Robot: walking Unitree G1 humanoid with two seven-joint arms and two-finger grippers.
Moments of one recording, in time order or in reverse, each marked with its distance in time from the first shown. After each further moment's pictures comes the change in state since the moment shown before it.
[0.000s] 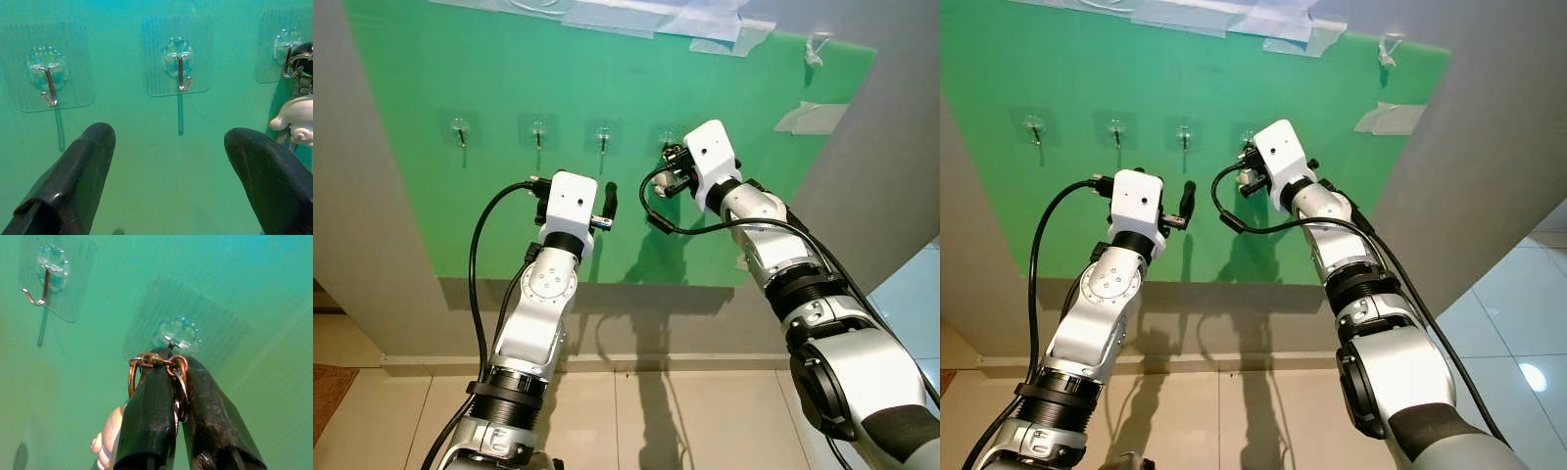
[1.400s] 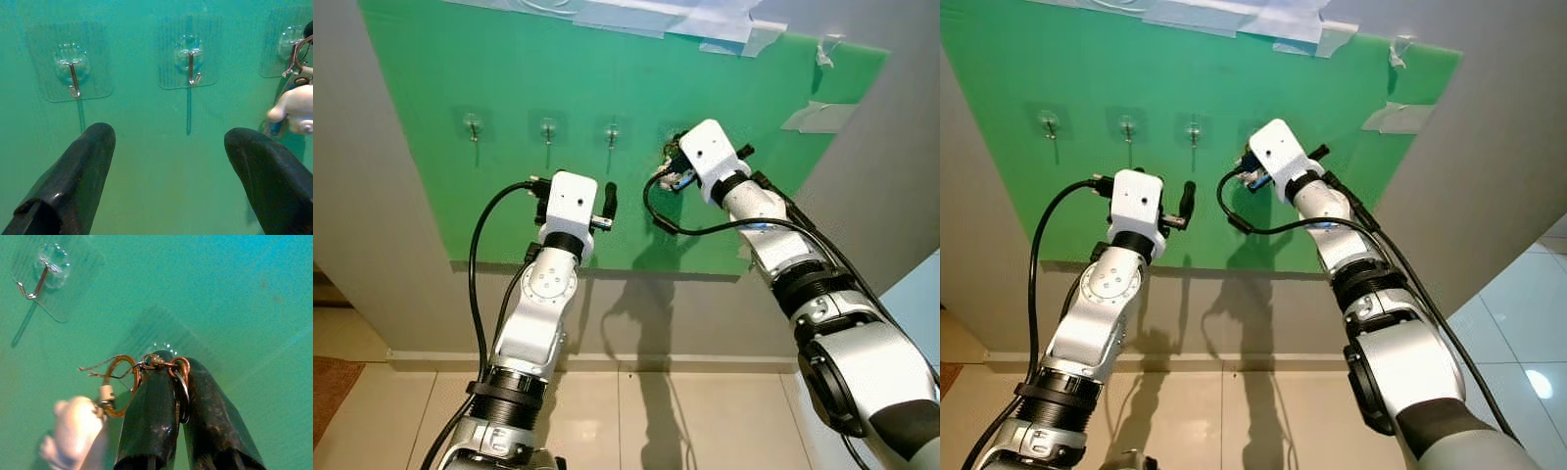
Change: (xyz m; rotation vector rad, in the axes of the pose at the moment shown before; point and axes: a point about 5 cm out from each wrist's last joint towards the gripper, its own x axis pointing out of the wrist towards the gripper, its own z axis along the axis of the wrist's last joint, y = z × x) left arm 0.000 0.001 0.000 0.002 0.001 0.001; right arm -0.001 -0.007 0.007 -0.272 -0.047 -0.105
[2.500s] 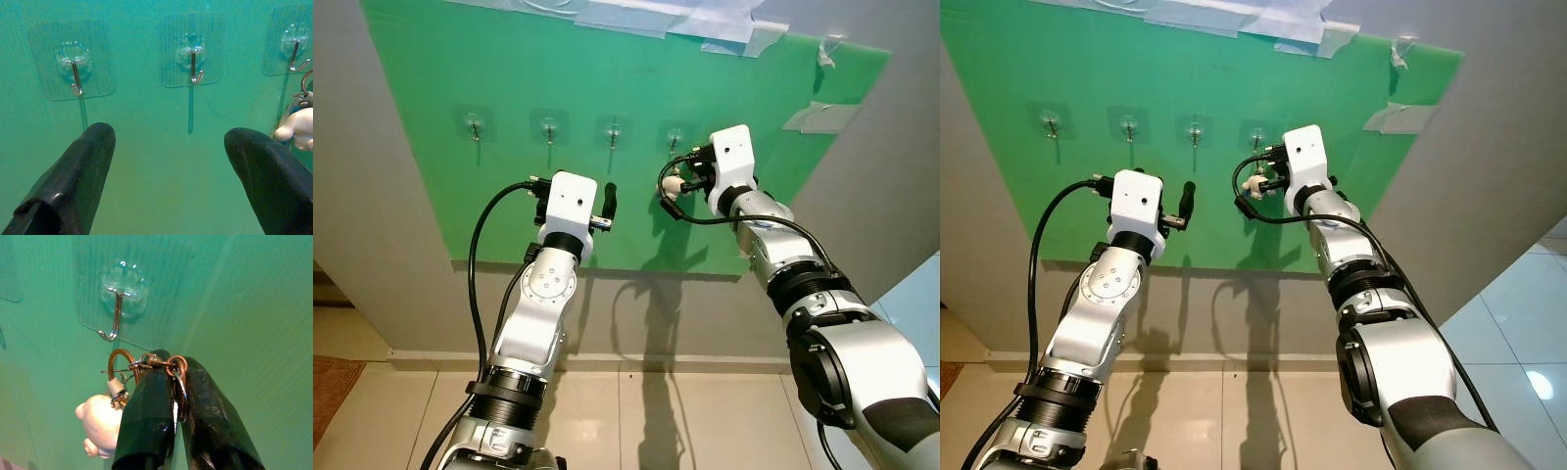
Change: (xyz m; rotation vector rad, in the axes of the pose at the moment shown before) left arm 0.000 0.000 0.000 0.002 0.004 0.000; right arm -0.004 -0.001 -0.027 0.466 0.178 -0.036
